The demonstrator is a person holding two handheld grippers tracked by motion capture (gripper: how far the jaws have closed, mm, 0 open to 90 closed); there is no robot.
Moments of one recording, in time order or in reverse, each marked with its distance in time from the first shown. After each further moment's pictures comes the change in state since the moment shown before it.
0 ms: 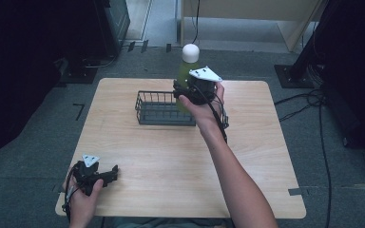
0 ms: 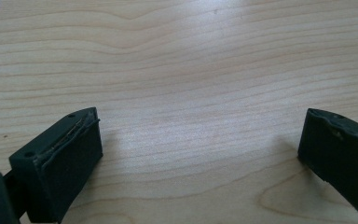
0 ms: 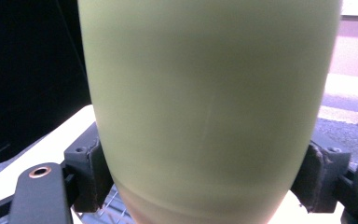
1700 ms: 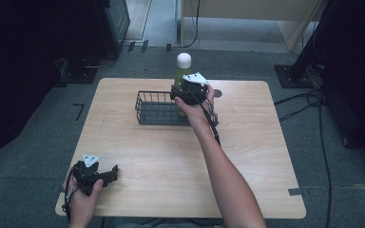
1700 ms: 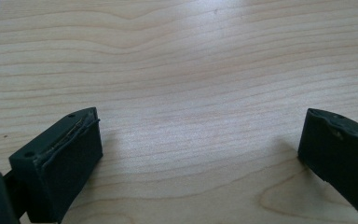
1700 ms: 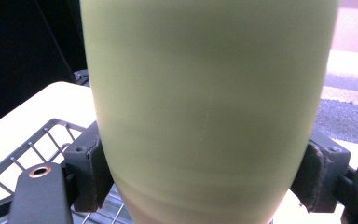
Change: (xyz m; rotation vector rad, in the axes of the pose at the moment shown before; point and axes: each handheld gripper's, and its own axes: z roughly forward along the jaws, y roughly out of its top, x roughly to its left) left arm 0.000 0.000 0.000 0.000 0.000 -0.001; right arm -0.008 -0.044 0.072 0.072 -0.051 0.008
